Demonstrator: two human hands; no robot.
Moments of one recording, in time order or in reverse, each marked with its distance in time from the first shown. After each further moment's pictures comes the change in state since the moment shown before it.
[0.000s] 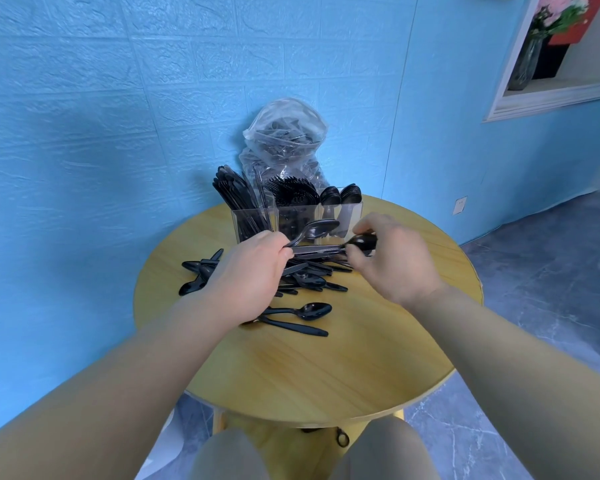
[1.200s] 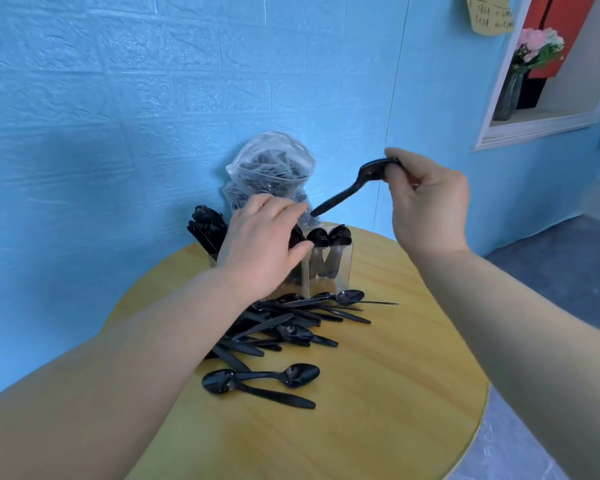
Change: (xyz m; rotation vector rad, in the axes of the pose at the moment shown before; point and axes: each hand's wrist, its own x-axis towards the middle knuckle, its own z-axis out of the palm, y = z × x) left_hand 0.094 0.009 -0.011 0.192 0.253 0.136; right_hand 0.092 0.008 -0.044 0.418 0.530 0.064
